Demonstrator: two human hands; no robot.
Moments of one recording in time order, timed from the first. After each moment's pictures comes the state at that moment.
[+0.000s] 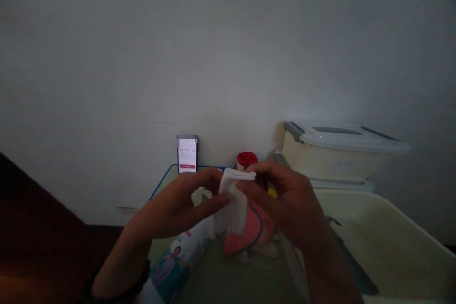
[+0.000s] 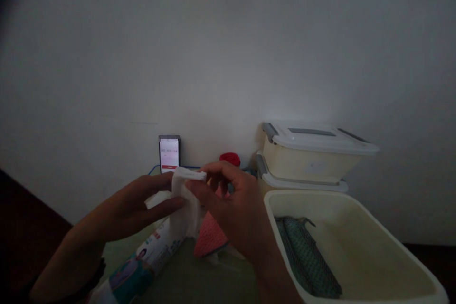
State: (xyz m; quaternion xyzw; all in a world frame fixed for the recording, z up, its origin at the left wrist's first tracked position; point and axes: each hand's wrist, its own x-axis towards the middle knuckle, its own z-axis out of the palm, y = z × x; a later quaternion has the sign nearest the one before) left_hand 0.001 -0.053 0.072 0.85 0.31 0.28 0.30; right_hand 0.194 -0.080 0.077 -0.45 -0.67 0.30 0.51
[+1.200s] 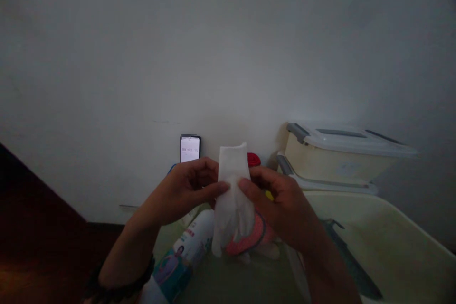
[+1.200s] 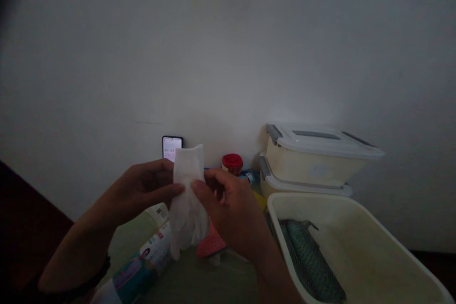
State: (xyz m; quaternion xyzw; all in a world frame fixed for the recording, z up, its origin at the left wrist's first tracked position) left_hand -0.001 -0.044 0.070 0.67 0.33 0.39 0.54; right_hand 0.189 -0.073 0.070 -0.45 -0.72 0.32 0.42
